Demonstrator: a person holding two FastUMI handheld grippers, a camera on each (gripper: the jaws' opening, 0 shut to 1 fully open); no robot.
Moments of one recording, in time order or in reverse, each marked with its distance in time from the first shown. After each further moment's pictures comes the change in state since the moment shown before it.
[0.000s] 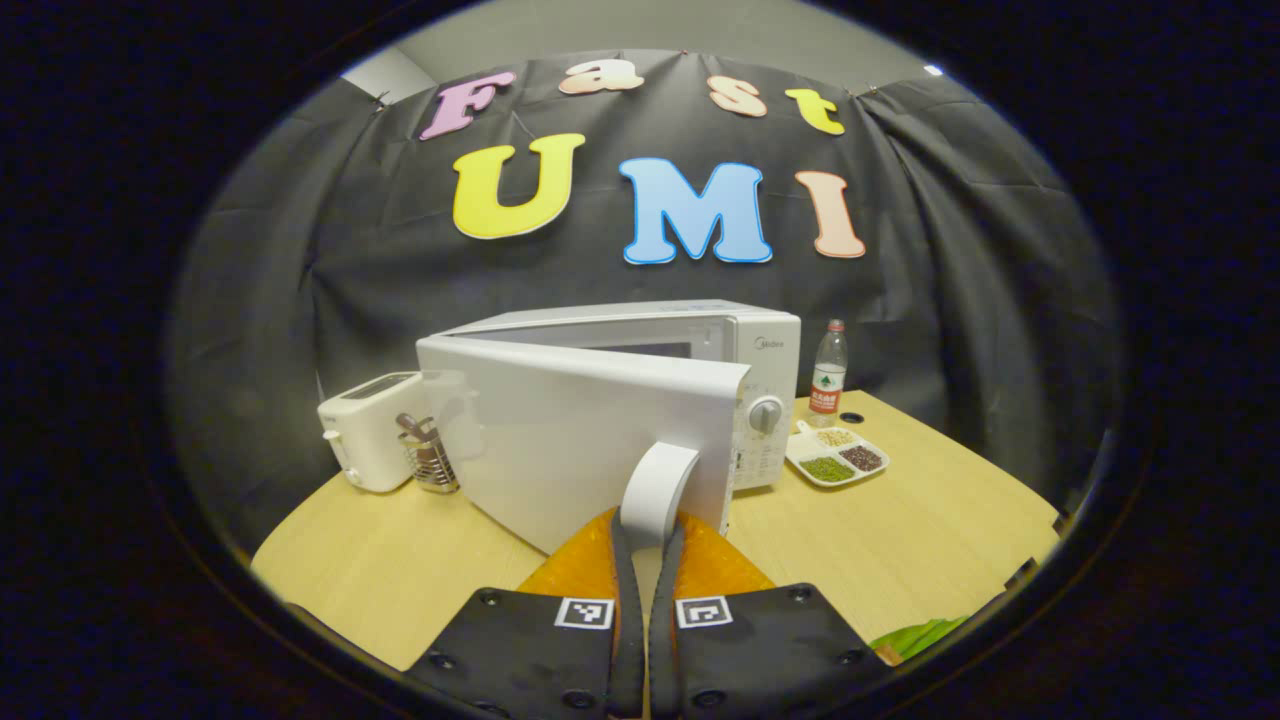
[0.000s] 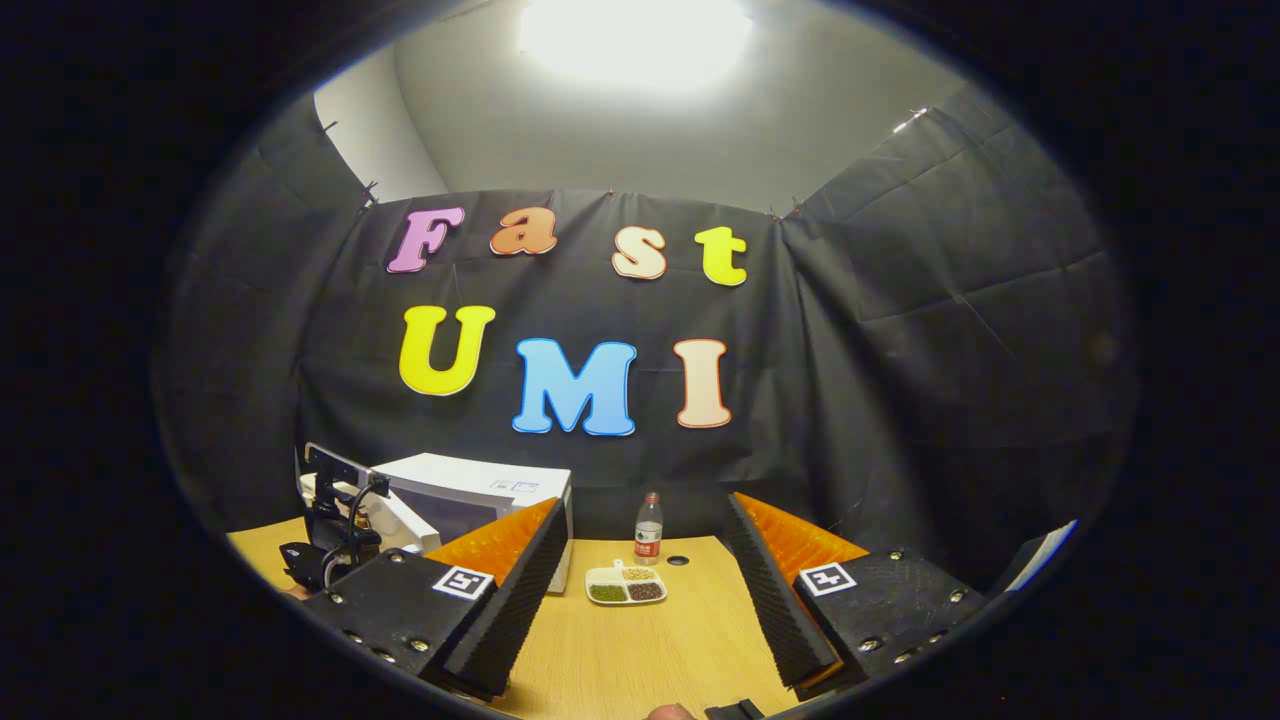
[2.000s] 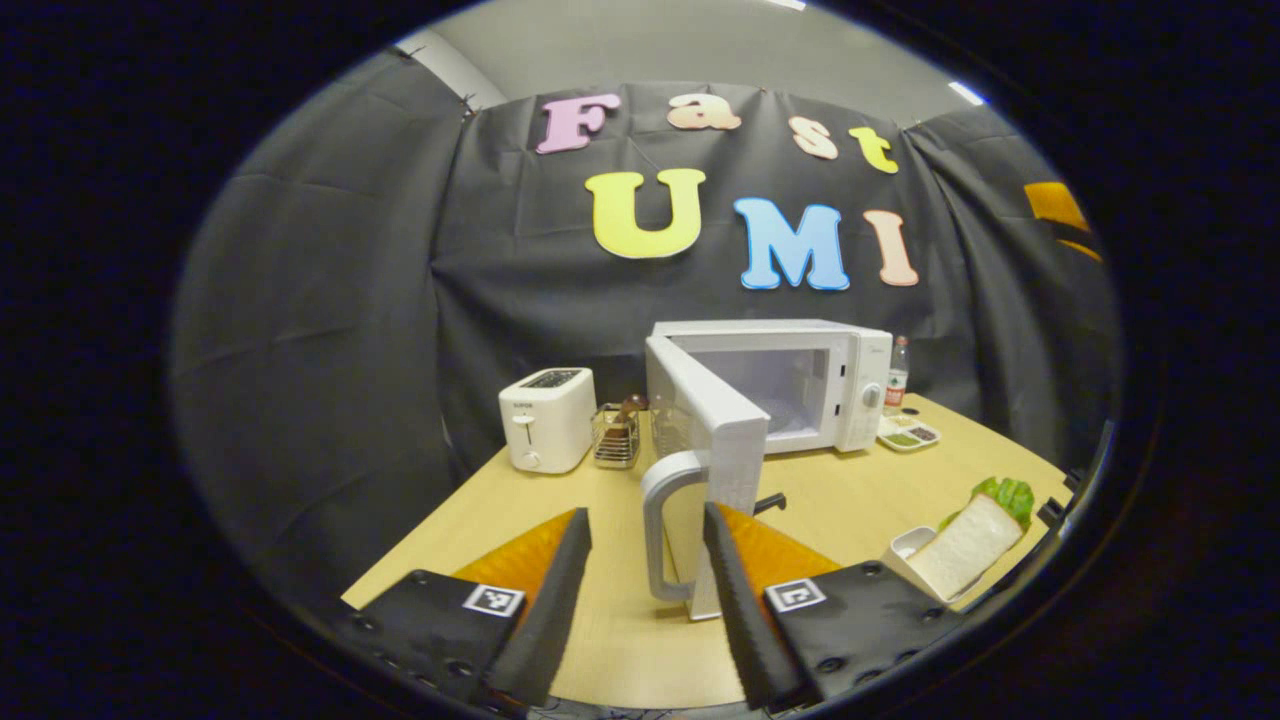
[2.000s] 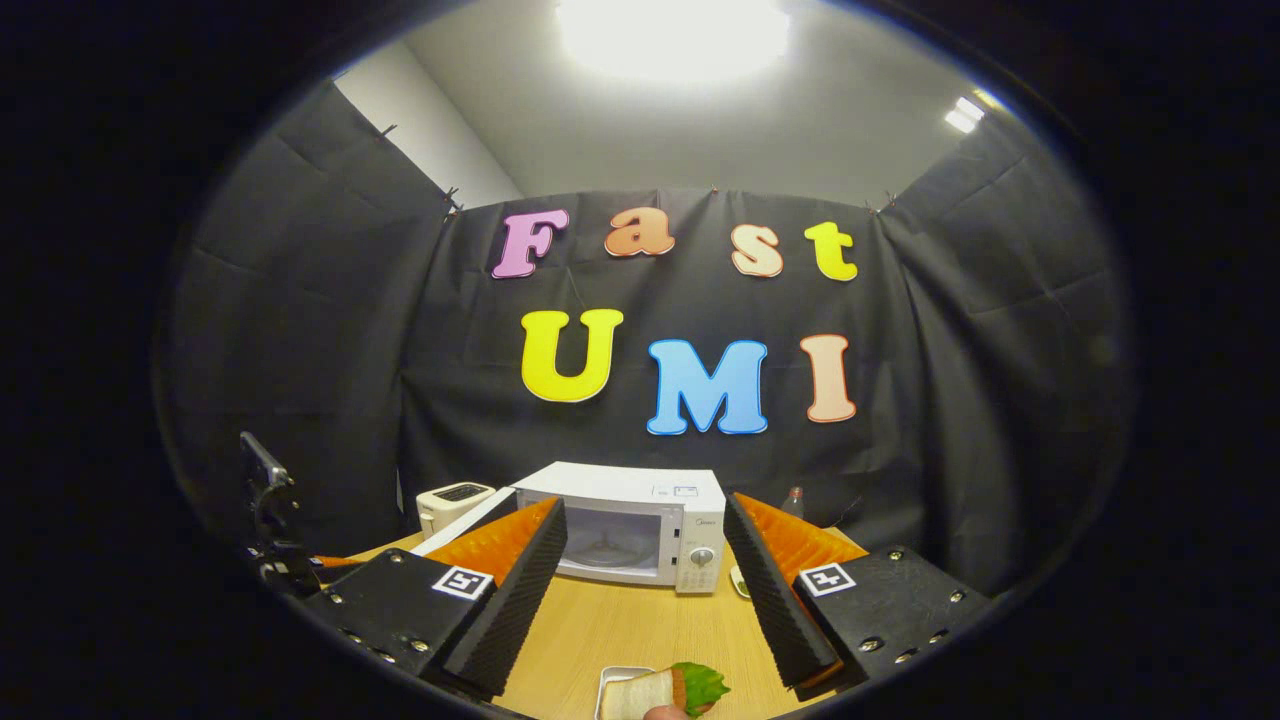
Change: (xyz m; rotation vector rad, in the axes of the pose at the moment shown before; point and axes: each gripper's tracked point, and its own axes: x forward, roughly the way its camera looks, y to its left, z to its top) left arm -0.181 0.227 -0.014 -0.024 -0.093 0.135; right arm -0.013 0.192 0.007 0.029 0.042 0.214
